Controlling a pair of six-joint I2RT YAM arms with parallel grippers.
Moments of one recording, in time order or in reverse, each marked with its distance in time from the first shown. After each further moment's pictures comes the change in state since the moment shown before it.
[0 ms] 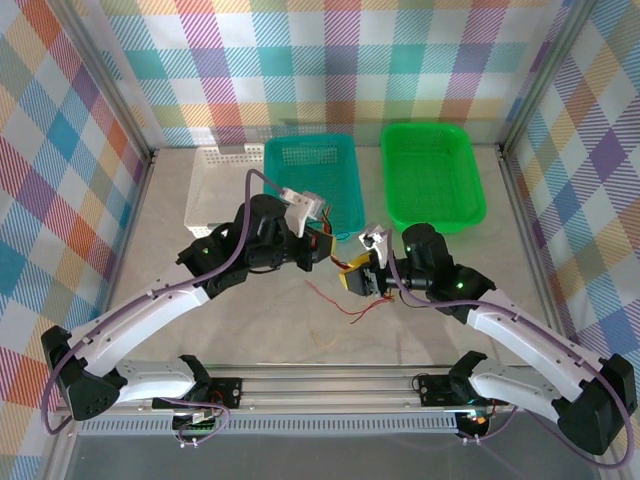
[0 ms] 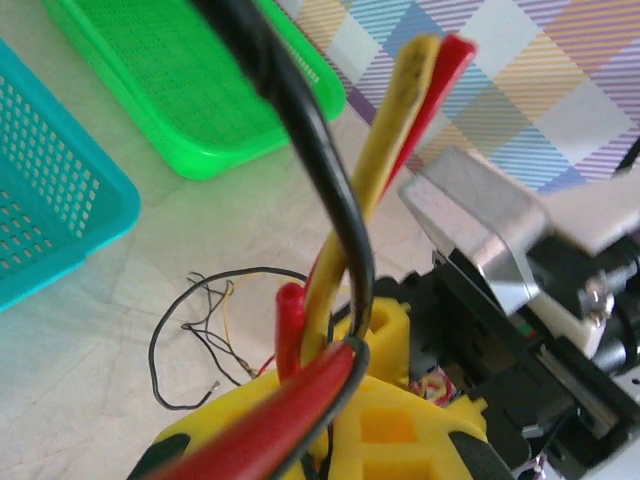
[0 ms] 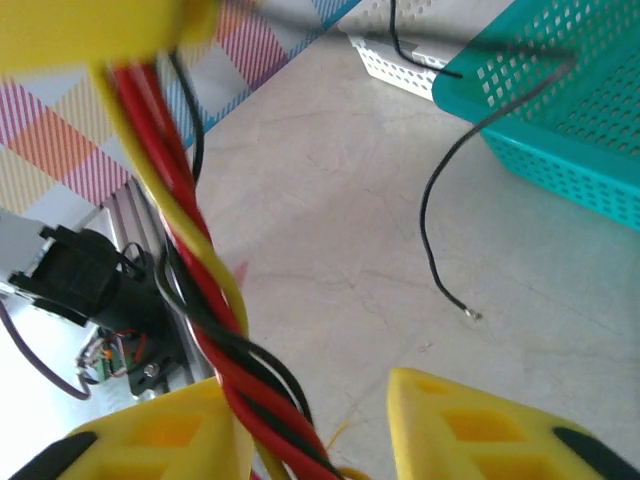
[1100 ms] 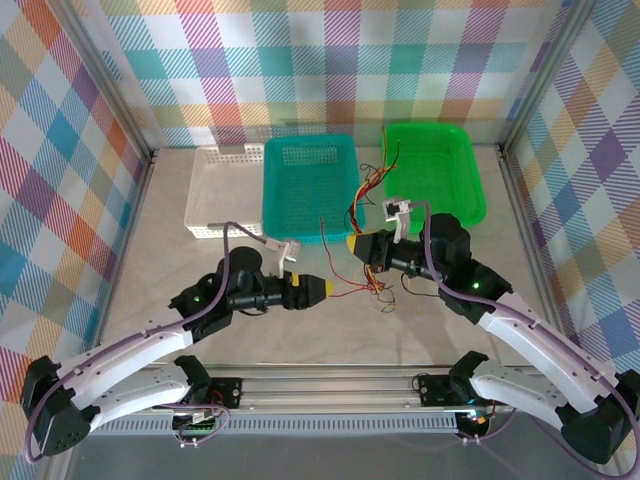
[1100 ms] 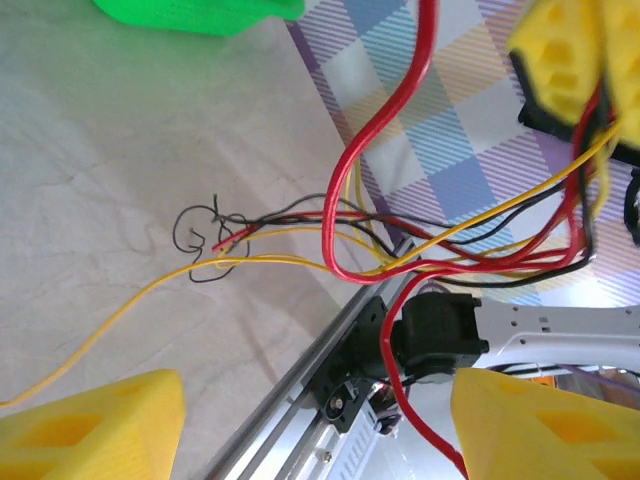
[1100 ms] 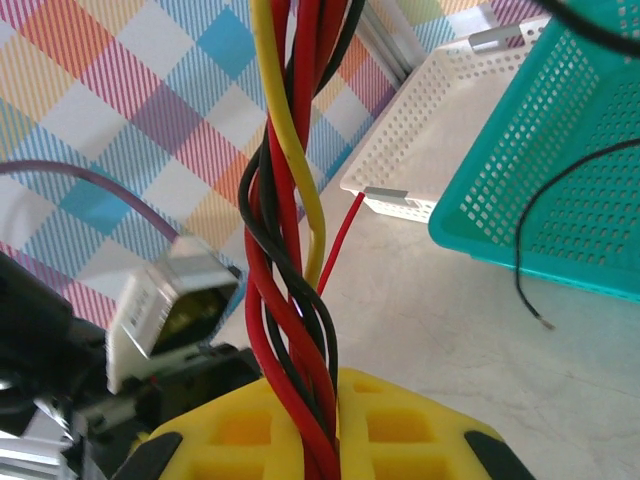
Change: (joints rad) left arm -0.037 -0.269 -0.547 0.371 0.169 -0.381; right arm -0.012 -0.052 0.093 0.113 0.116 0.386
